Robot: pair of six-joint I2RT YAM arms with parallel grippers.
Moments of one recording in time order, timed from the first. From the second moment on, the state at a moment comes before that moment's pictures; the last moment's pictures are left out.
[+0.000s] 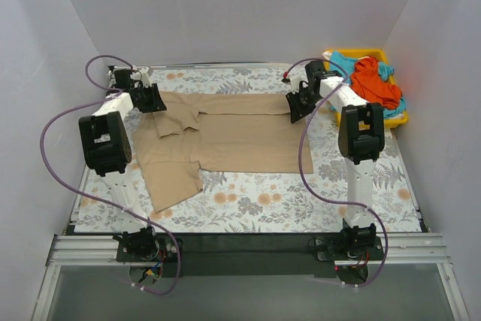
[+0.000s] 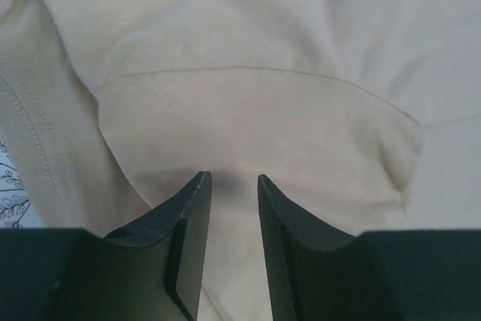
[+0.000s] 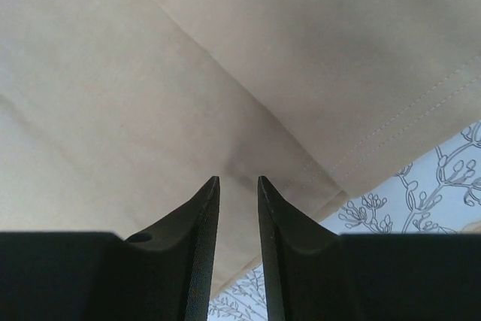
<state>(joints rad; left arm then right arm) 0.17 2.09 1.55 -0.34 0.49 0.03 0.19 2.26 1.87 -0.85 -0.43 -0.40</state>
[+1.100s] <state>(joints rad) 0.29 1.21 0.91 -1.00 0.62 0.94 0.28 1.53 1.08 -0.92 -0.30 -0.72</state>
